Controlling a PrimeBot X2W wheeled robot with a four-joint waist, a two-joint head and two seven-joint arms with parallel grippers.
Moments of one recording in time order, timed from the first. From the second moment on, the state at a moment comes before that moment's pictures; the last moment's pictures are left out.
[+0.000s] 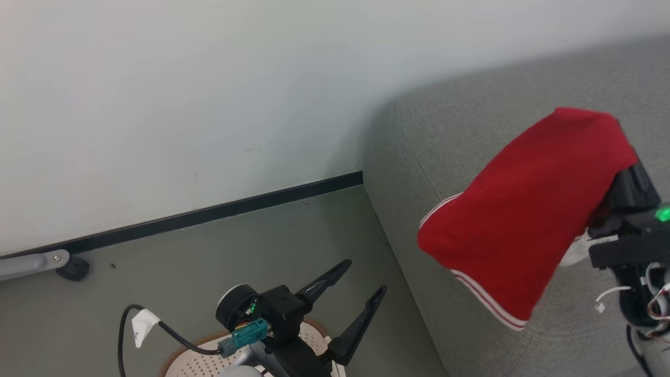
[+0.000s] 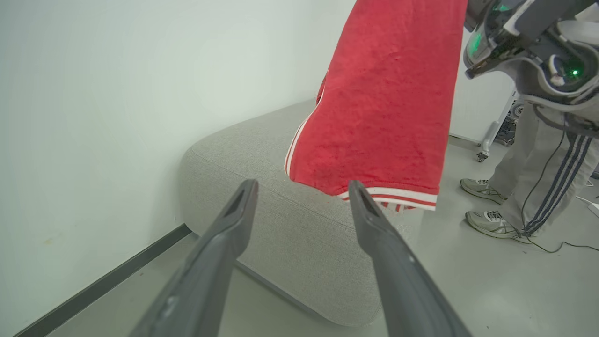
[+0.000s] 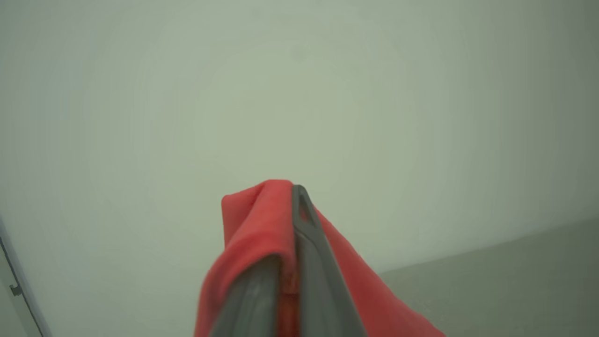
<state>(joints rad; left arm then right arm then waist) -0.43 0.22 -0.79 0.19 -0.59 -0.11 -0.12 -0.46 -0.40 0.23 0.16 0.71 0.11 -0.25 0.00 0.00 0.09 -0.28</state>
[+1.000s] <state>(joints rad) -0.59 0.22 -0.81 0.08 -0.53 -0.12 -0.08 -0.92 -0.66 0.08 0.64 0.79 0.09 -0.25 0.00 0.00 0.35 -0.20</state>
